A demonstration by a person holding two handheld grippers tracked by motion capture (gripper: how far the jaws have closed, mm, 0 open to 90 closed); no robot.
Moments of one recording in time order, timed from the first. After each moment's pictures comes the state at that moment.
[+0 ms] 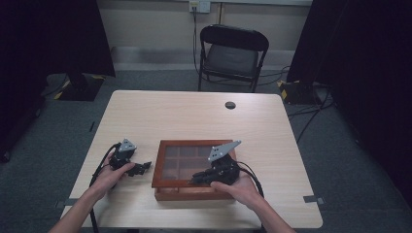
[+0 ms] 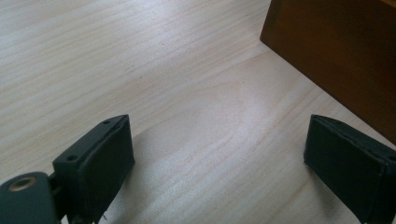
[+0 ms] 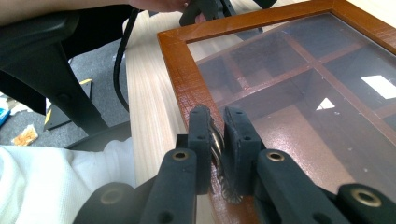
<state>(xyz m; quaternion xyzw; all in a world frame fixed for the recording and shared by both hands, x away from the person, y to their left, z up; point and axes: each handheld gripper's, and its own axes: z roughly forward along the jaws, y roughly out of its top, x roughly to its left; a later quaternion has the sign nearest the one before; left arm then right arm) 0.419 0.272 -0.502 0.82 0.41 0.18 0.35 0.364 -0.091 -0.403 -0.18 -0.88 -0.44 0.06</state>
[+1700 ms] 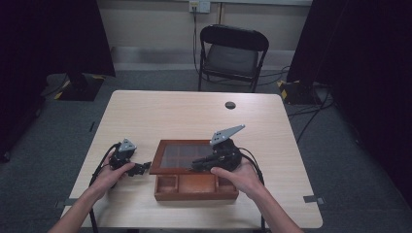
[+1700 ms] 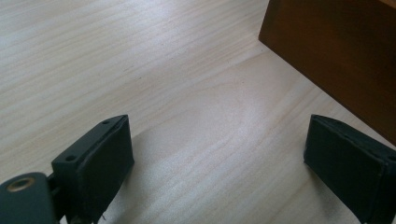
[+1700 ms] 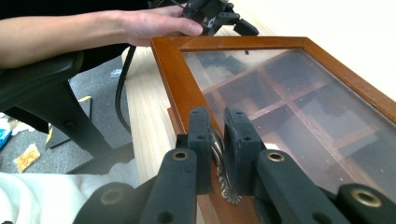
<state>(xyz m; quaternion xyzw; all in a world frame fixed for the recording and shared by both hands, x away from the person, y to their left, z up) 0.420 0.272 -0.502 0.82 0.41 0.18 0.35 0.380 -0.091 -0.362 -0.20 -0.86 -0.46 0.05</state>
